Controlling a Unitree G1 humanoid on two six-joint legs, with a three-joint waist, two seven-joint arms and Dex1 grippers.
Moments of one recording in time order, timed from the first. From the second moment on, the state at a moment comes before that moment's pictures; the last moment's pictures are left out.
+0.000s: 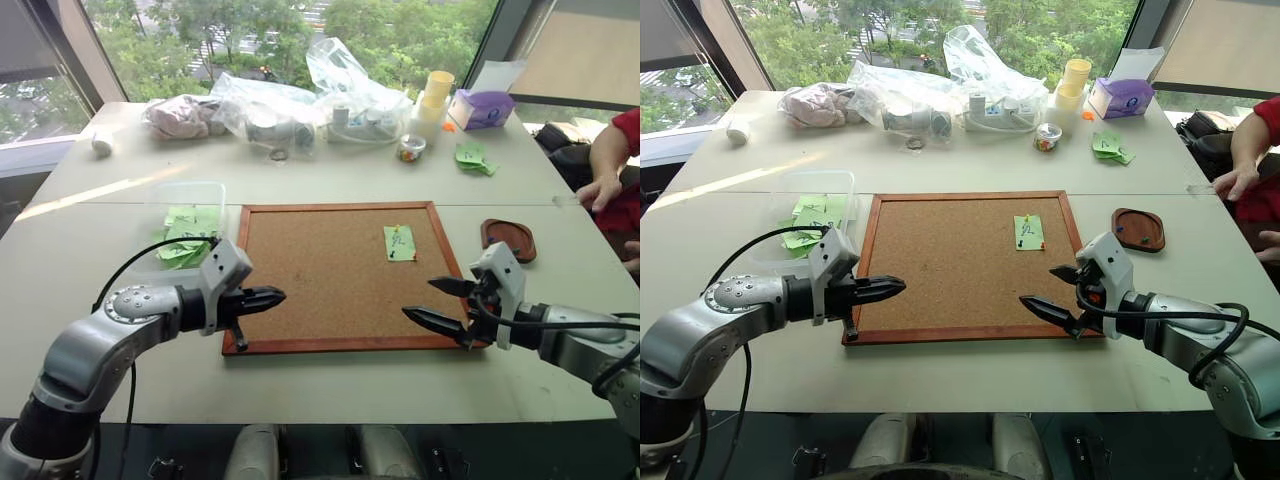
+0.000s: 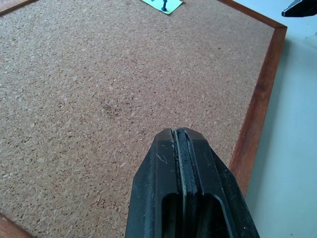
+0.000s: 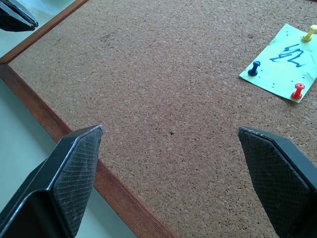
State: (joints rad) left arm -0.19 0.75 -0.01 -0.52 -0.64 0.85 -0.75; right arm -0.01 -0.83 -0.24 -0.58 0.83 0.95 0.59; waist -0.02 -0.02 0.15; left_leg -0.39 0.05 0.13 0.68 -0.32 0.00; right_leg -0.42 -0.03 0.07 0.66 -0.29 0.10
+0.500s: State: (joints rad) left arm -0.19 0.74 -0.01 -0.52 -0.65 0.85 -0.74; right arm -0.01 -0.80 -0.22 -0.60 0.82 0.93 0.58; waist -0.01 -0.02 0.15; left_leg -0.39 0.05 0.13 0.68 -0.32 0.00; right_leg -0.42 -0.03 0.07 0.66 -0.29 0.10
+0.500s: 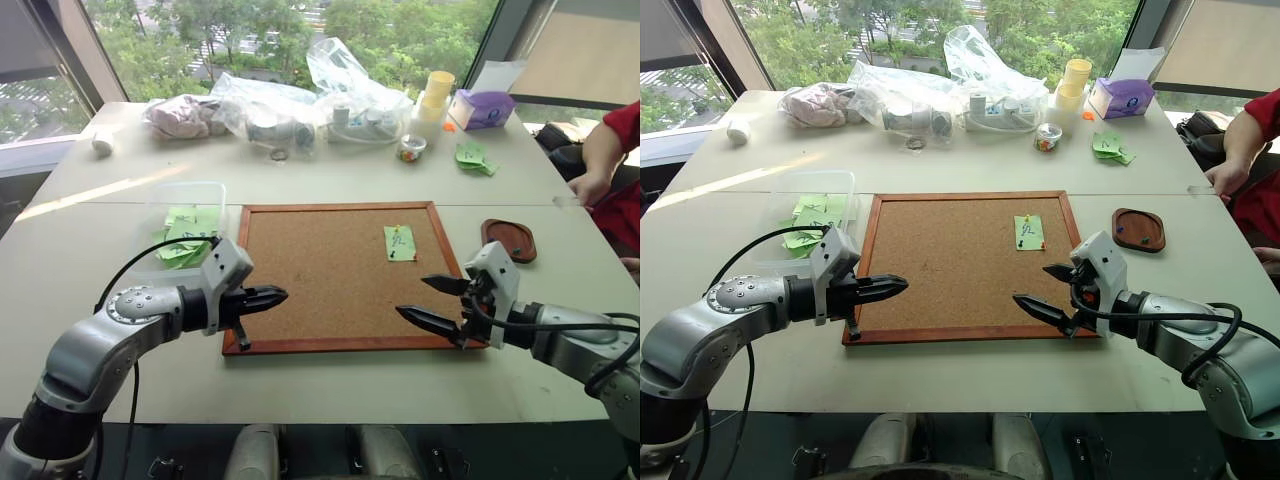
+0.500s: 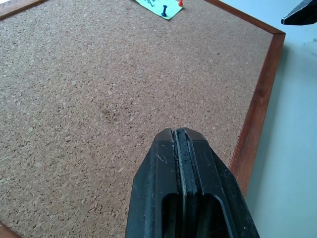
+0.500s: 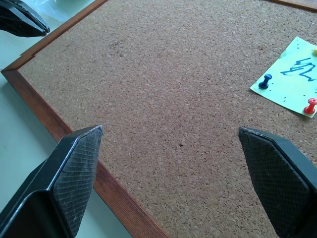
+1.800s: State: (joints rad) left arm -0.44 0.60 -0.28 -0.19 -0.32 0.76 -0.76; right arm -0.57 -0.47 0.03 0.27 0.30 0.49 0.56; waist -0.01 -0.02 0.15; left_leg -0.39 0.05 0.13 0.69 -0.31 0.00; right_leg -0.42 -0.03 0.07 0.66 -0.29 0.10
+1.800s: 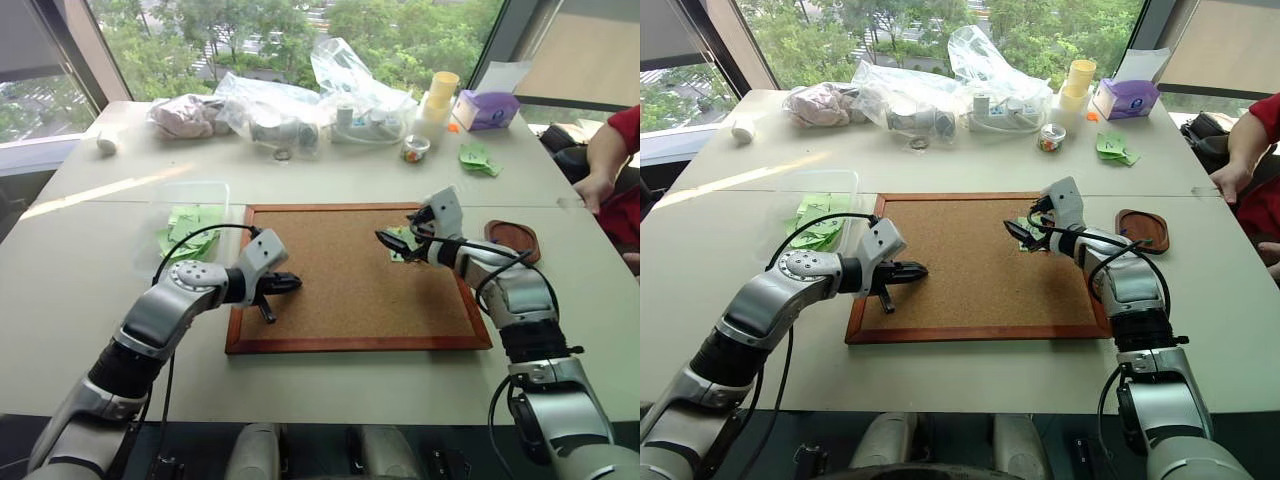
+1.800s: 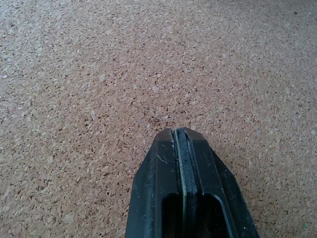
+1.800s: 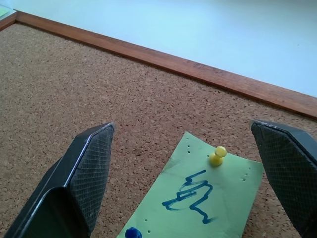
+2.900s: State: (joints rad) left arm -0.43 0.60 -0.29 -0.22 -0.25 0.77 -0.78; right arm -0.59 -0.41 -0.10 0.31 0.29 0.40 0.57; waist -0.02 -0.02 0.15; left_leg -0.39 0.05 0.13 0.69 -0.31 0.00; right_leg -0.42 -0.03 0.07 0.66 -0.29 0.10
